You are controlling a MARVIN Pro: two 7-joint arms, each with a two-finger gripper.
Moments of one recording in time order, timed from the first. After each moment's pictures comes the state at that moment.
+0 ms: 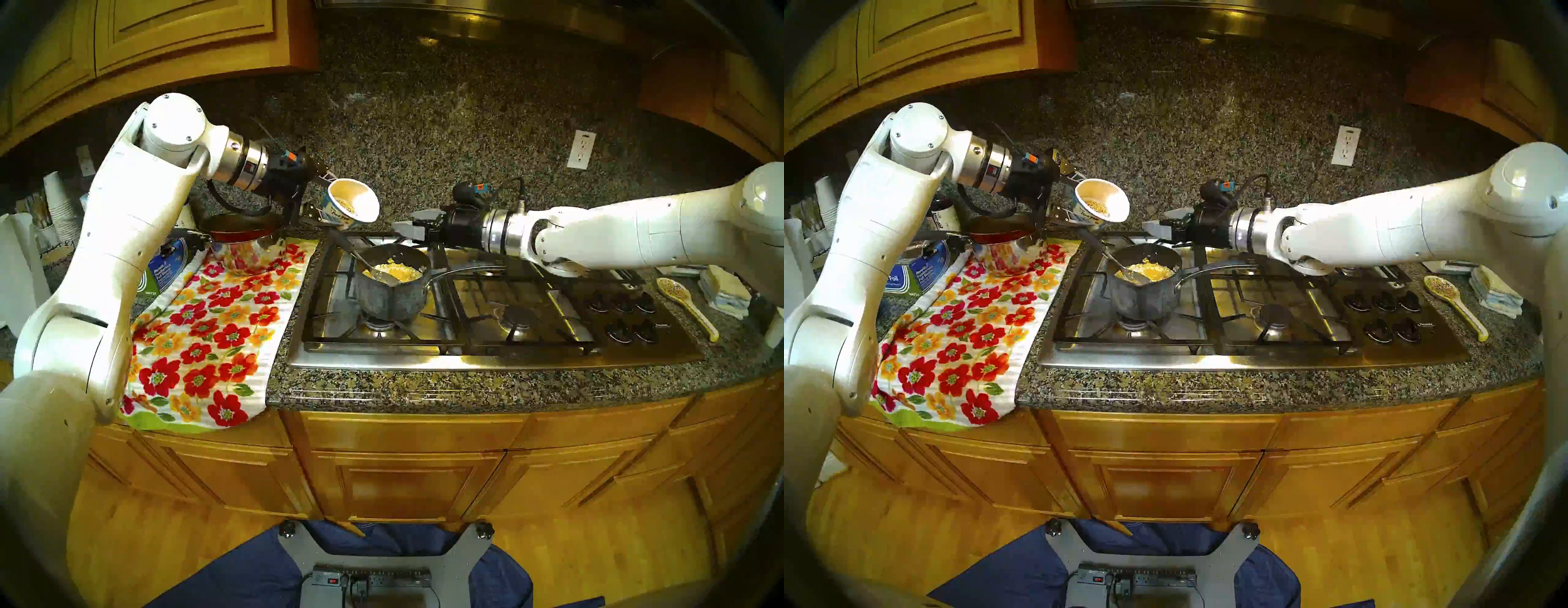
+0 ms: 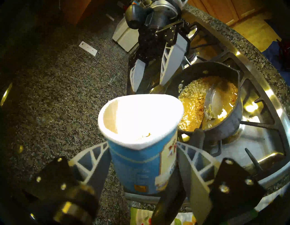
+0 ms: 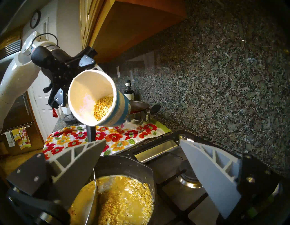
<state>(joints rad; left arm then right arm) 0.46 -1.03 -1.19 -1.20 0.17 -0.11 -1.41 0.37 -1.03 -1.00 -1.23 2.21 -0.43 0.71</state>
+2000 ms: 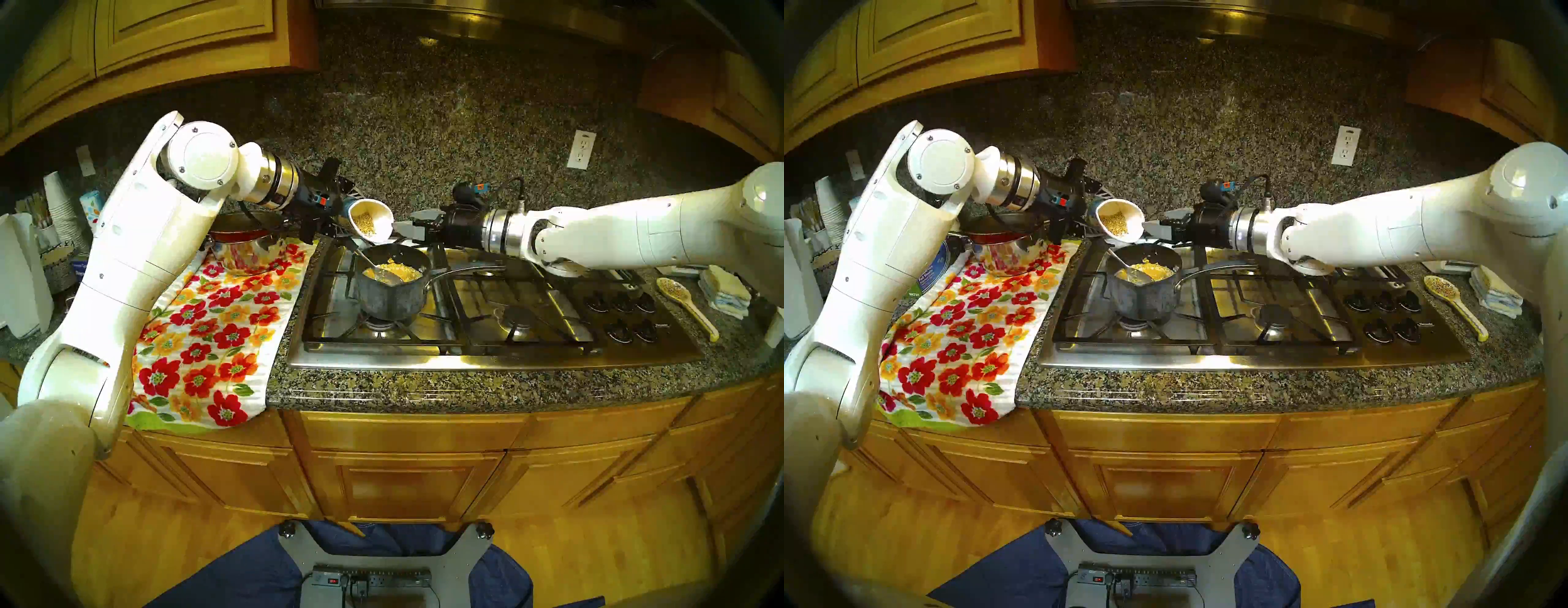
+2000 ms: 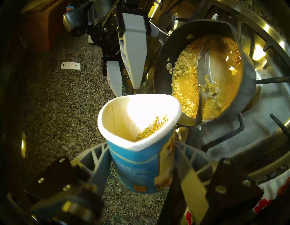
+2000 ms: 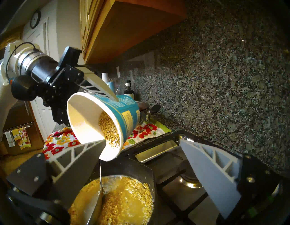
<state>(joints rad) 0.61 -1.00 -1.14 -1.52 0.45 -0.29 -1.22 0.37 -1.03 -1.00 -1.23 2.21 -0.43 0.71</state>
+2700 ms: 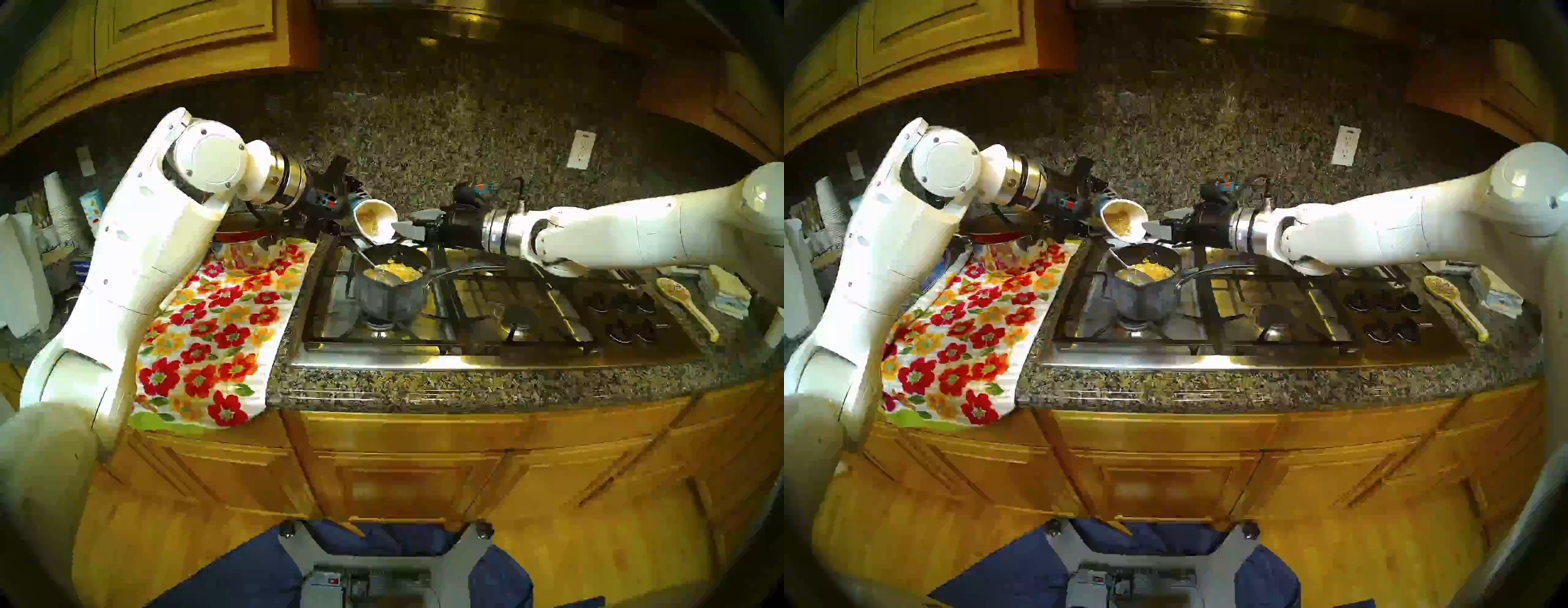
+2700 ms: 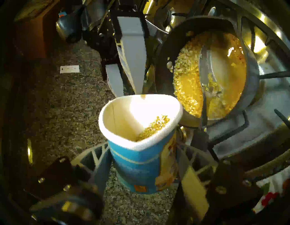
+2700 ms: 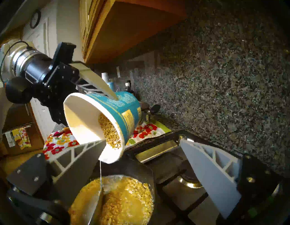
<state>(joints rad) 0.62 -1.00 -1.14 -1.58 0.52 -0.30 -1.20 0.37 -1.03 -1.00 -1.23 2.21 -0.43 0.71</state>
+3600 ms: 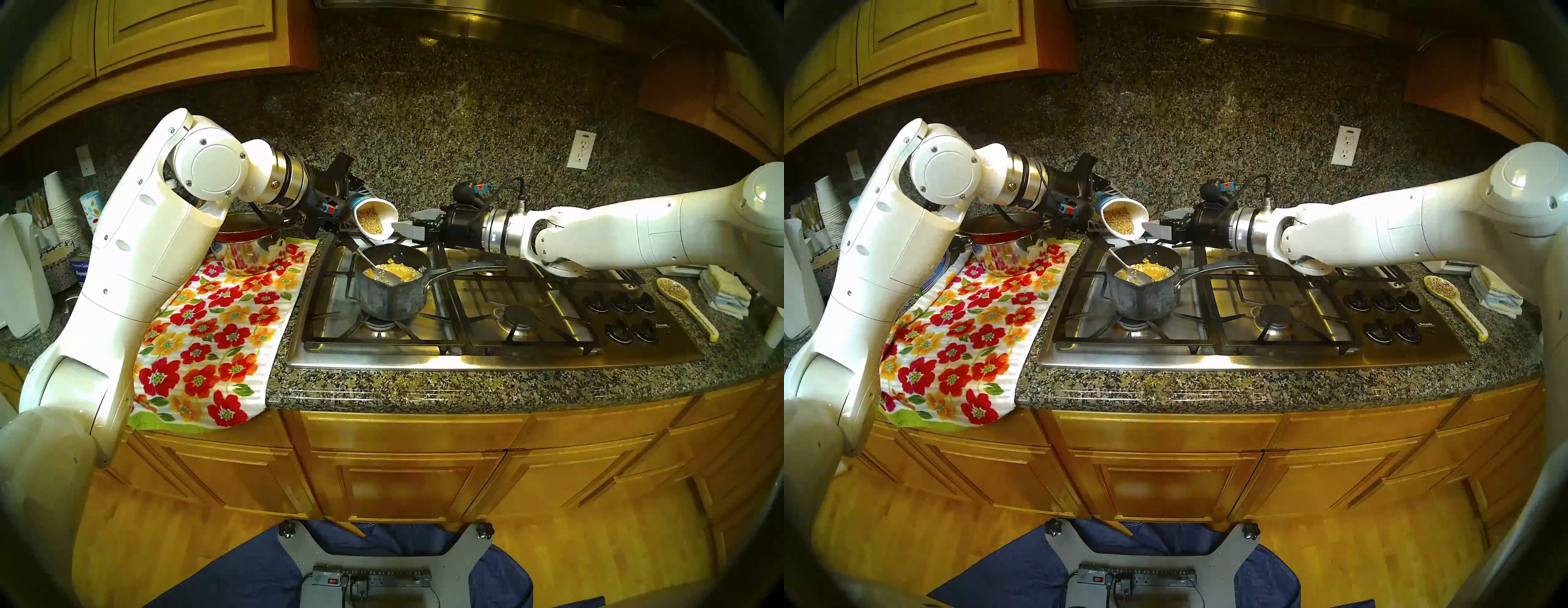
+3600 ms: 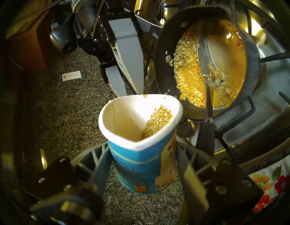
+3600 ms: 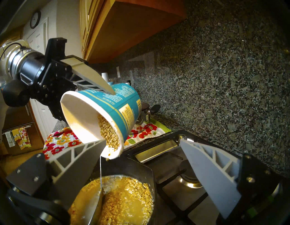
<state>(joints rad) 0.65 -0.99 -1.14 -1.64 0.61 -0.37 -1.15 0.37 -1.03 -1.00 -1.23 2.22 -0.43 0.71</state>
